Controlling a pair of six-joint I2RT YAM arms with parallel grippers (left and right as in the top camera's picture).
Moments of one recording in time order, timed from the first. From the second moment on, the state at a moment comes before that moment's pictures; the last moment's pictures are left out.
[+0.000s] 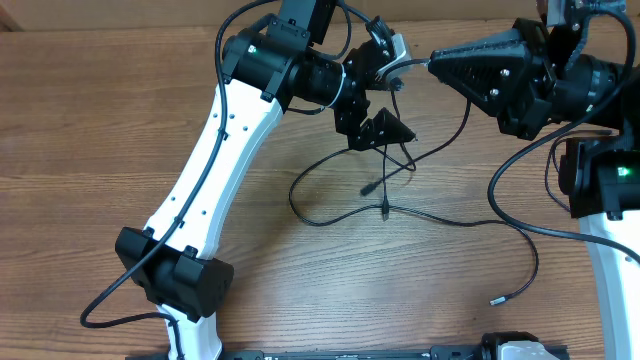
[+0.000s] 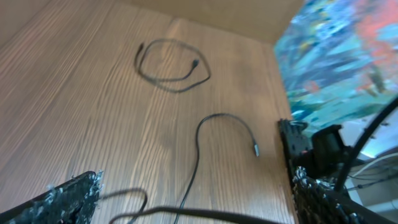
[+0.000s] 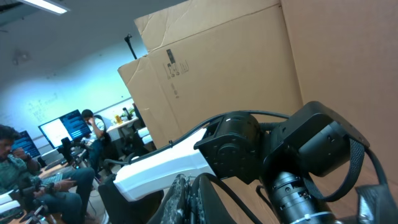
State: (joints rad) left arm -0.46 1.97 2.16 -1.14 0.99 0.58; right arm 0.03 1.28 1.47 0.38 -1.31 0.91
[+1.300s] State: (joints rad) left arm -0.45 1.97 2.16 -1.06 1.32 0.80; right arm 0.03 1.28 1.47 0.65 -1.17 1.12
